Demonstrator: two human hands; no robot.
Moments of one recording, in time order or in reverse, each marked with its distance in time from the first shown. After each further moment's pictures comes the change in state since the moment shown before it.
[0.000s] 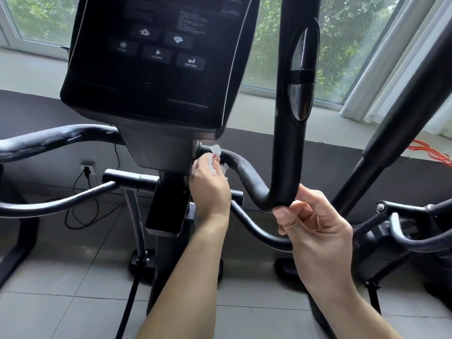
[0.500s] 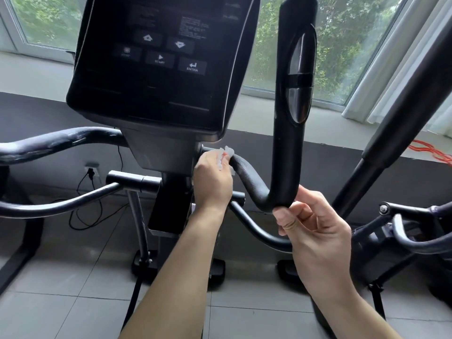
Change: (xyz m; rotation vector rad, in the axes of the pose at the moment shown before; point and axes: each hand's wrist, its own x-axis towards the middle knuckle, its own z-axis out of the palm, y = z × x) left_hand 0.014 0.007 -0.006 0.054 -0.188 0.089; right_hand 0.000 0.000 0.000 0.020 -0.012 0.012
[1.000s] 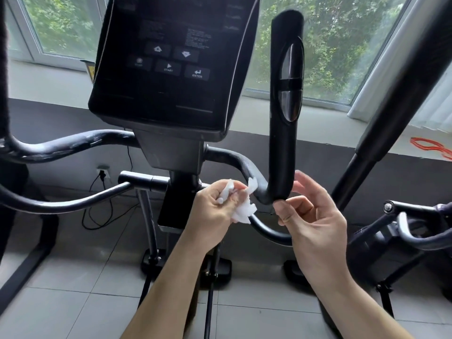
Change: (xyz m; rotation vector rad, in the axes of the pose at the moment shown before) left_hand -0.072 0.039 -0.069 -0.440 -0.417 -0.170; right_hand -0.006 -0.013 0.000 0.027 0.045 0.121
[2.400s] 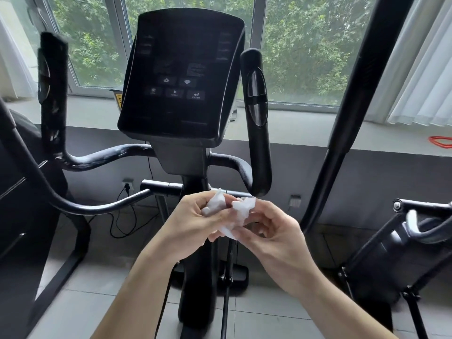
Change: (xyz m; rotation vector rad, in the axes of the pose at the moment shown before) left_hand -0.070 0.088 -0.022 0.098 -0.261 -0.059; right_hand -0.047 -0.027 -0.001 0.010 -0.431 0.031
